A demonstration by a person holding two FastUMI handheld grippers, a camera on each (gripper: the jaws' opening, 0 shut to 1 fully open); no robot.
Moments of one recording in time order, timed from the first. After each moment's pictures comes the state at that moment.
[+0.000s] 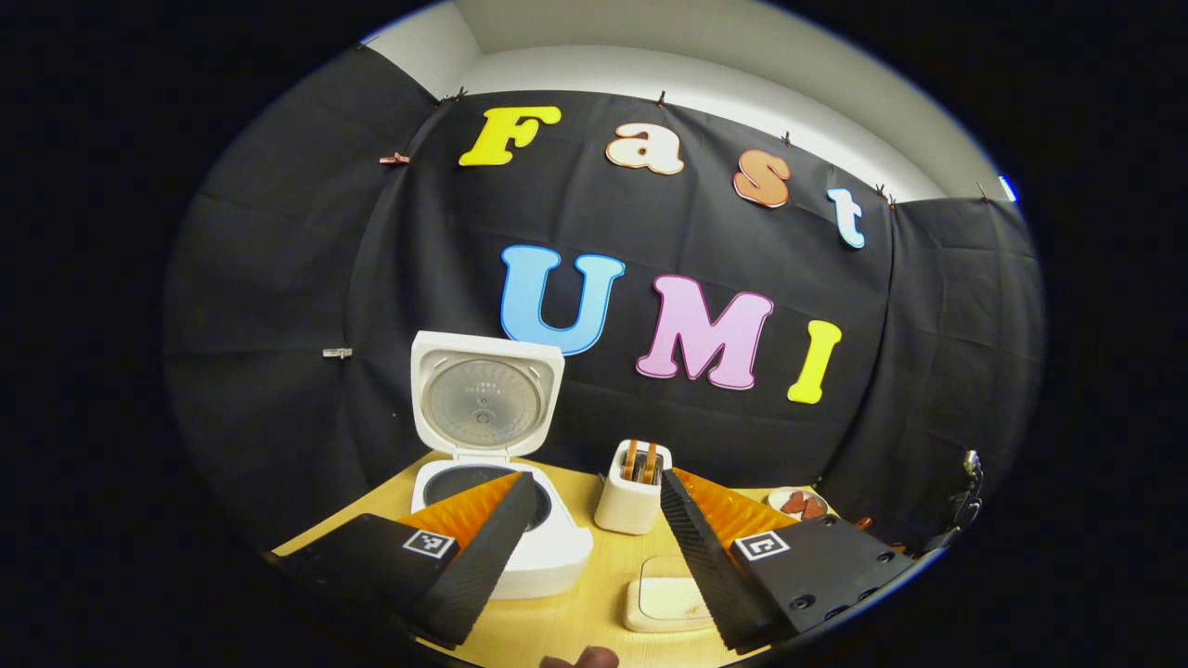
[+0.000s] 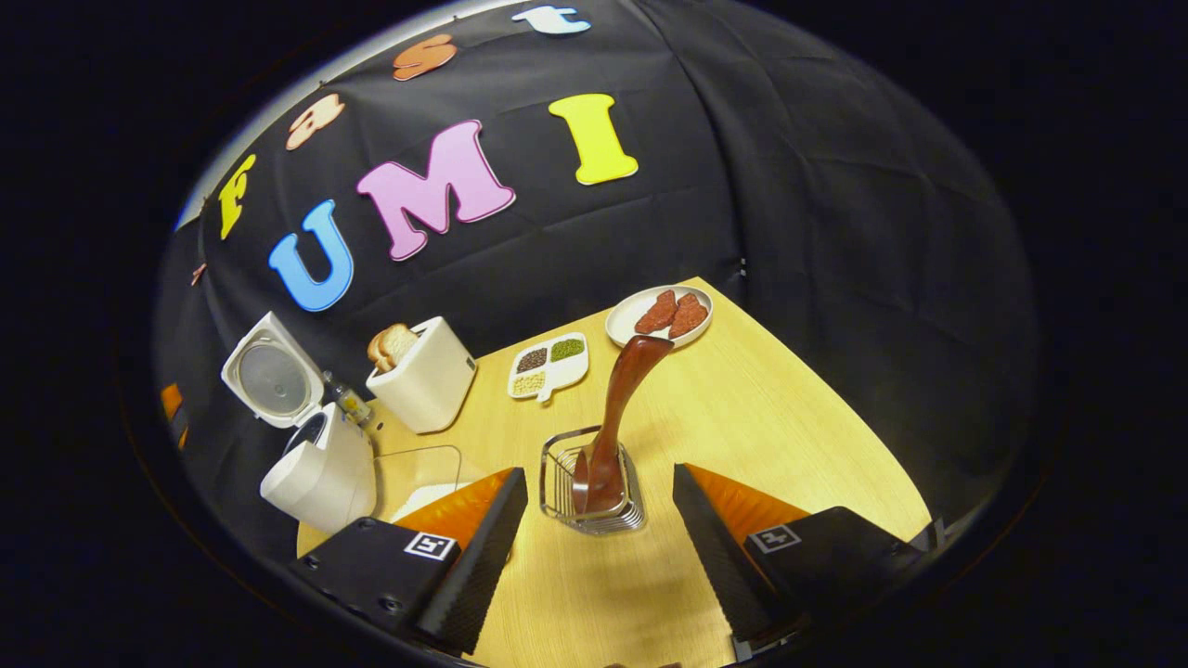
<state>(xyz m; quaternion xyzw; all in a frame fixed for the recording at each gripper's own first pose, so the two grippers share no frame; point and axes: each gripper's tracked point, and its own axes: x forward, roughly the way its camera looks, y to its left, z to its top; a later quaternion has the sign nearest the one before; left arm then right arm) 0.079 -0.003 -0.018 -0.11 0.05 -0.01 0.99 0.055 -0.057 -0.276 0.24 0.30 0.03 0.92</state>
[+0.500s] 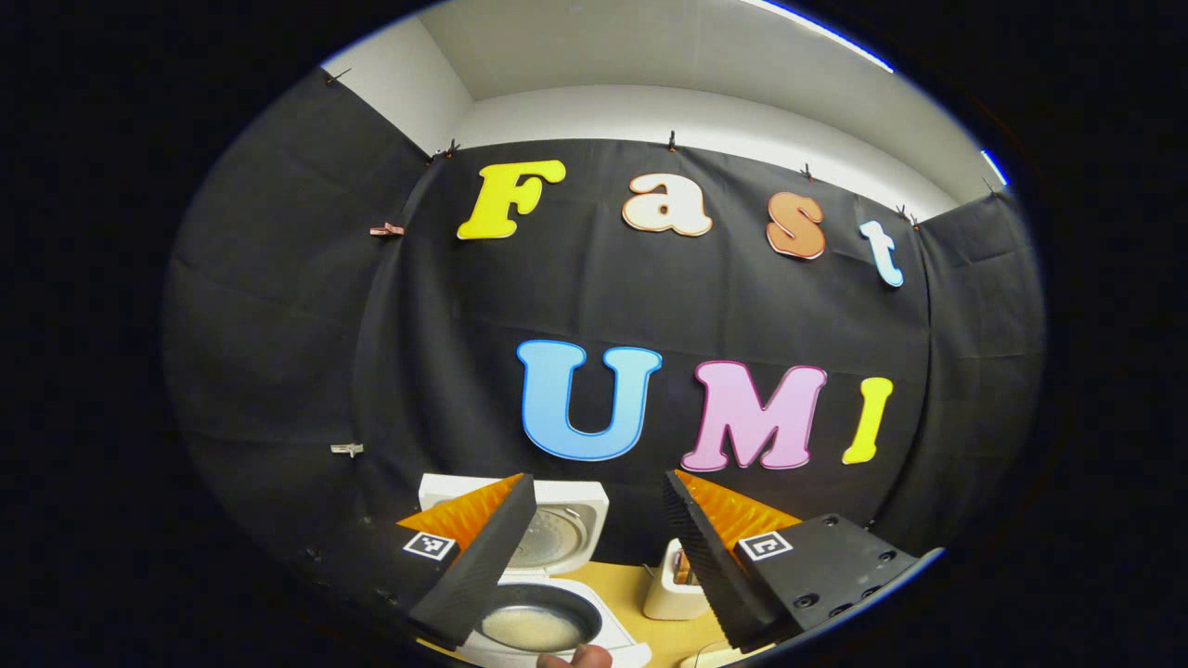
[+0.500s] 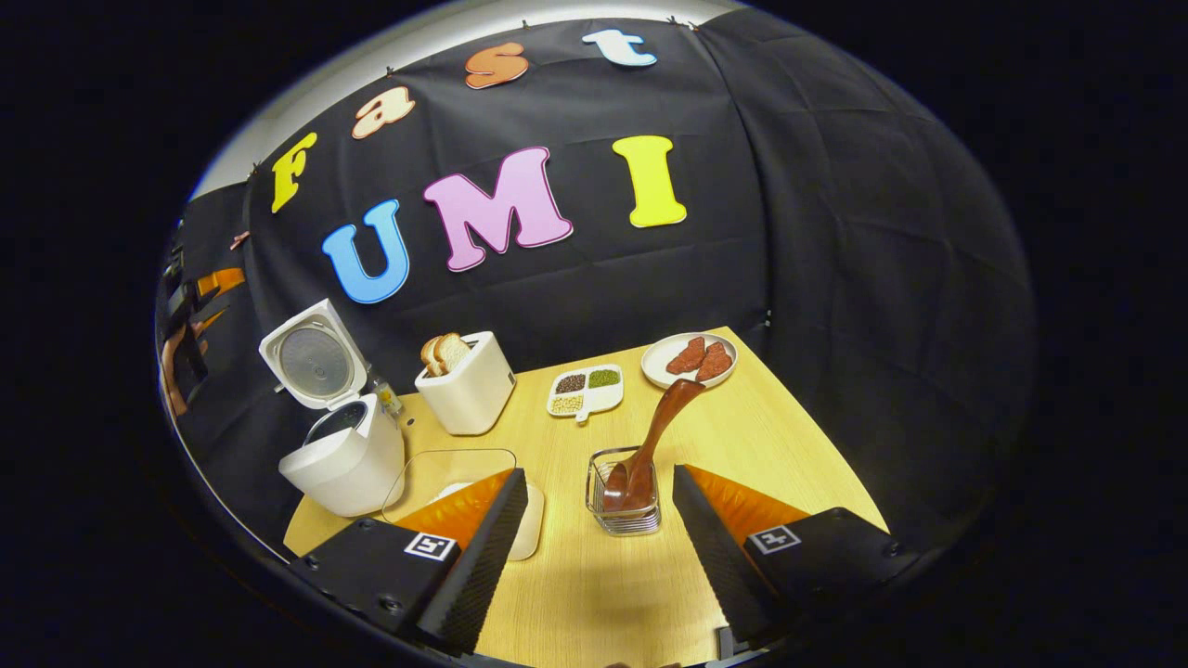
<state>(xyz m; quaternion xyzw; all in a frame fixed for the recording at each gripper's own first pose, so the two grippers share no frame) 0.207 0.078 0.094 -0.07 -0.05 0.05 1.00 0.032 -0.045 -0.216 0.19 0.25 0.06 0.95</state>
